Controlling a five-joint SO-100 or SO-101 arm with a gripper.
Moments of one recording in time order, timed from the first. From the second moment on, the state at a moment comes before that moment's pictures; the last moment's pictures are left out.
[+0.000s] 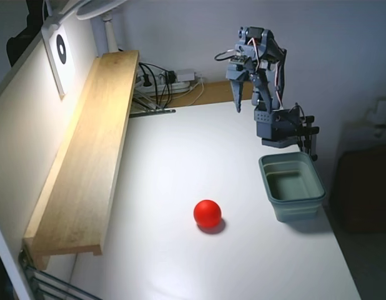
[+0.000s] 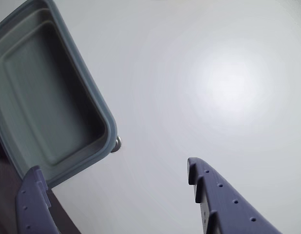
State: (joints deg) arm -32.7 117.4 75.1 99.4 -90.2
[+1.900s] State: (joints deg) arm -17.3 88.2 58.4 92.3 -90.1
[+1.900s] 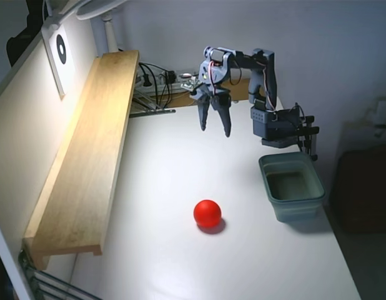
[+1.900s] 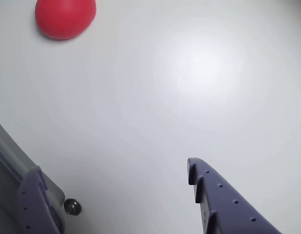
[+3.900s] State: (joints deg) arm -24.7 64.7 33.8 95.1 -90.1
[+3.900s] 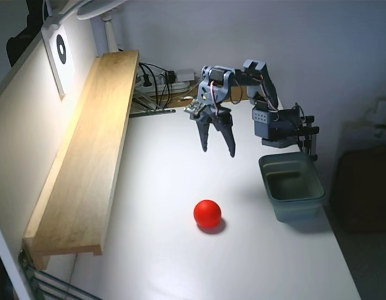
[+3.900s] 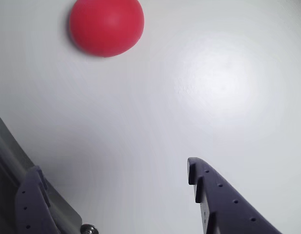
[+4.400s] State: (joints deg) arm -24.7 68.9 53.3 80.7 -90.1
